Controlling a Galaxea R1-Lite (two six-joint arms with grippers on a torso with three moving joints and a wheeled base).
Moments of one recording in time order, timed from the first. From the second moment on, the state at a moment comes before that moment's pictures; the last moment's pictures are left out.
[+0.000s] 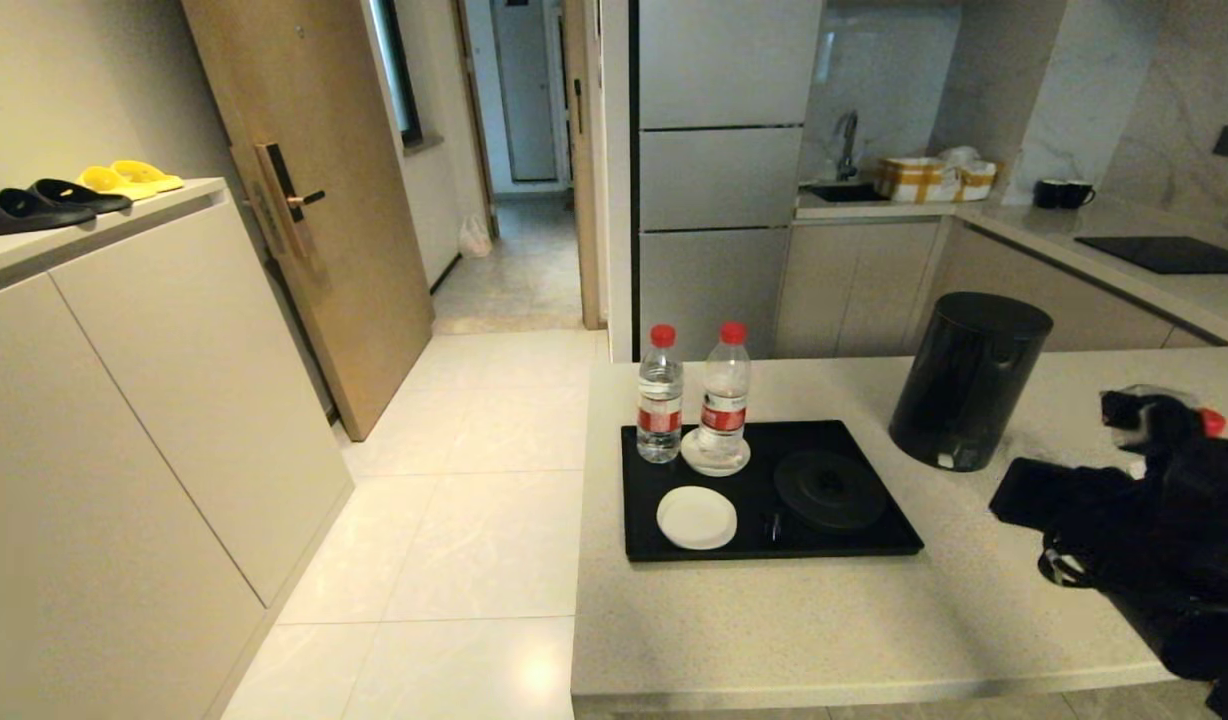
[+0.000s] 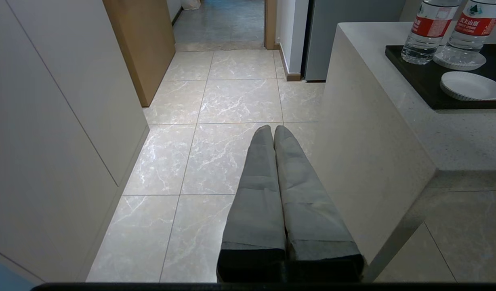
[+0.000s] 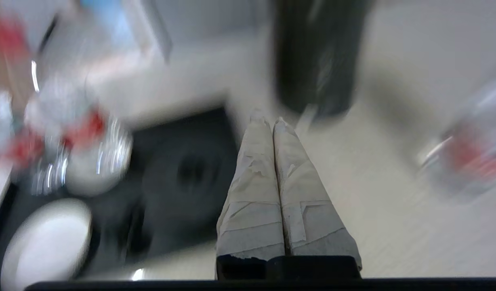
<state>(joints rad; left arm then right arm) 0.00 0.00 0.00 0.04 0.01 0.00 0.21 1.74 -0.22 -1.39 -0.42 0.15</state>
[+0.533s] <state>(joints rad) 0.00 0.00 0.00 0.04 0.01 0.00 0.19 0.80 -0.51 -0.39 -0.58 0.00</state>
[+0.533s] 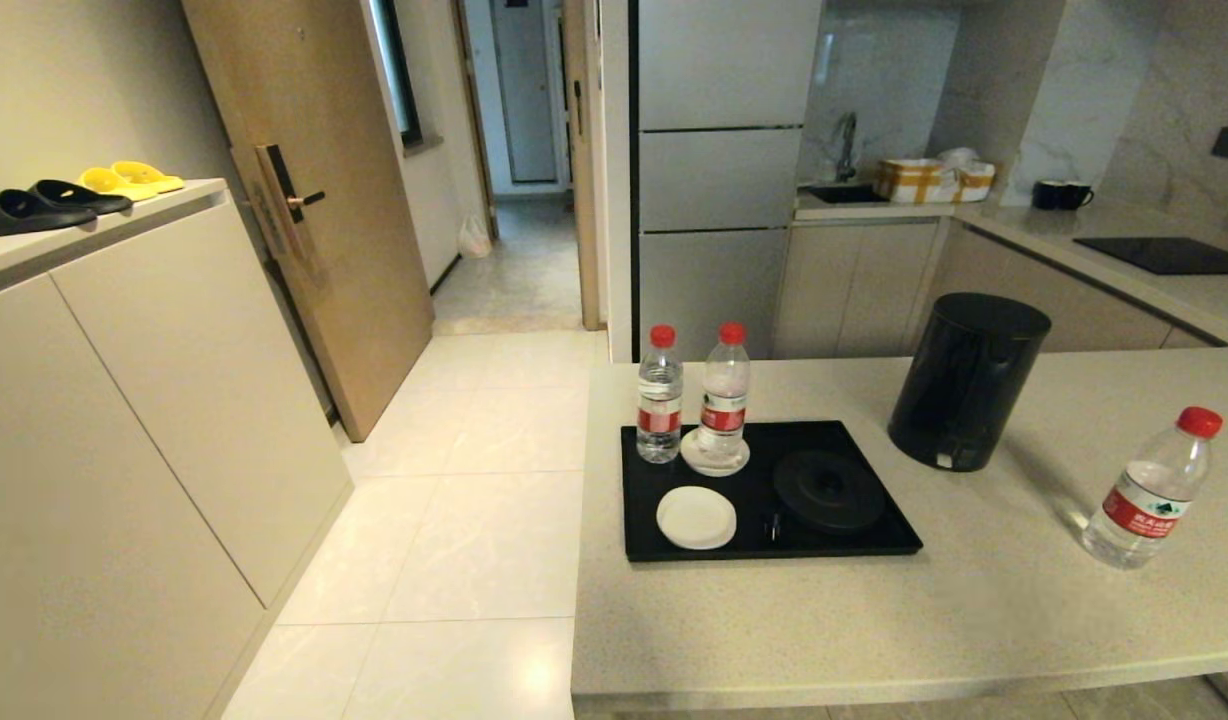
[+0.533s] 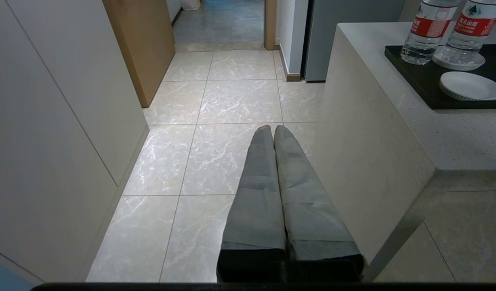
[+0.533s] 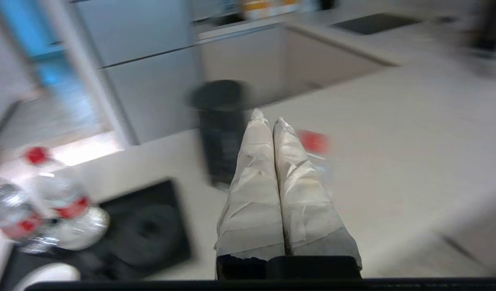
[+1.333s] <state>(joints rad) 0.00 0.00 0.00 0.04 0.01 0.00 0.00 0.09 -0.61 0.65 -0.47 -0.03</state>
